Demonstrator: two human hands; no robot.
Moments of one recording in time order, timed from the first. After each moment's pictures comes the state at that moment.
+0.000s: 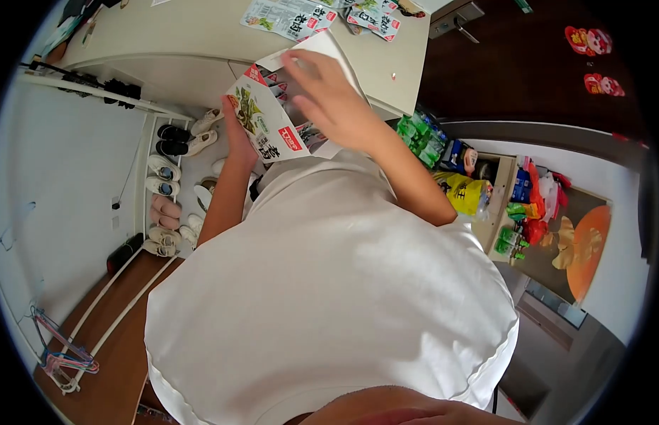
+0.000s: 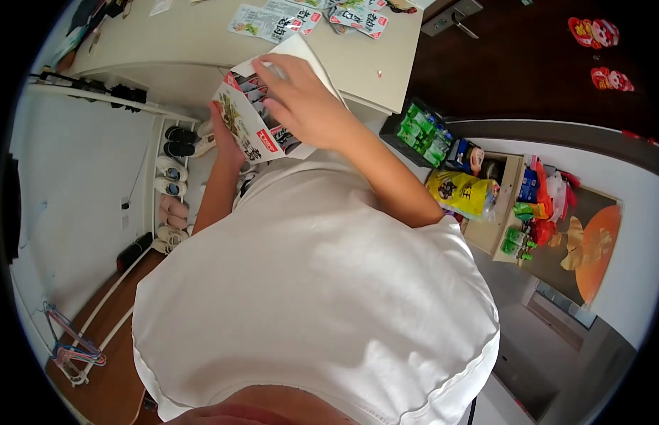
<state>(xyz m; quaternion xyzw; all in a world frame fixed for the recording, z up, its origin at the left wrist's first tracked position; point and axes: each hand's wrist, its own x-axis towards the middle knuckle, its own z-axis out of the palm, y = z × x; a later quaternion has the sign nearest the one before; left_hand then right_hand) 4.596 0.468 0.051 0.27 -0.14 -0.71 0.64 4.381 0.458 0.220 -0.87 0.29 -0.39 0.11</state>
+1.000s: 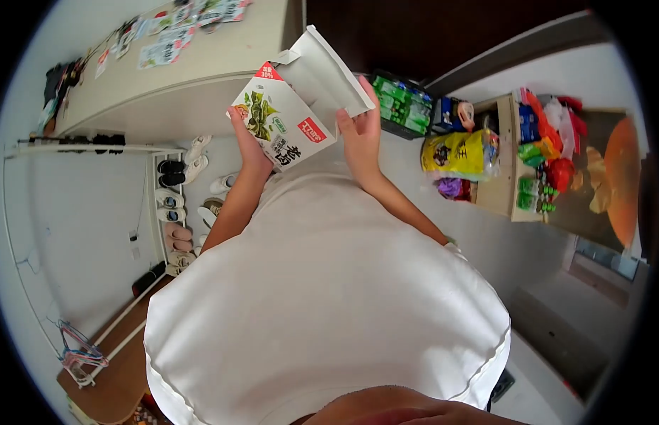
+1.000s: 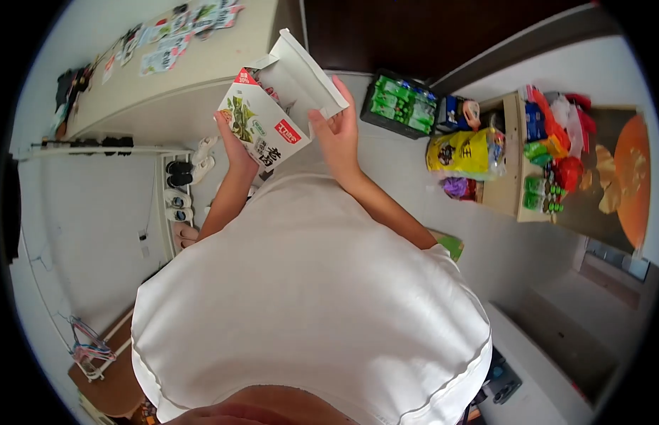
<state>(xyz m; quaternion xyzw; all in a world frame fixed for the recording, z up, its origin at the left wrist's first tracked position) 4.299 0.571 0.100 0.33 -0.23 -0.69 0.60 4.113 0.626 0.114 -0.38 0.36 -0.71 0.46</state>
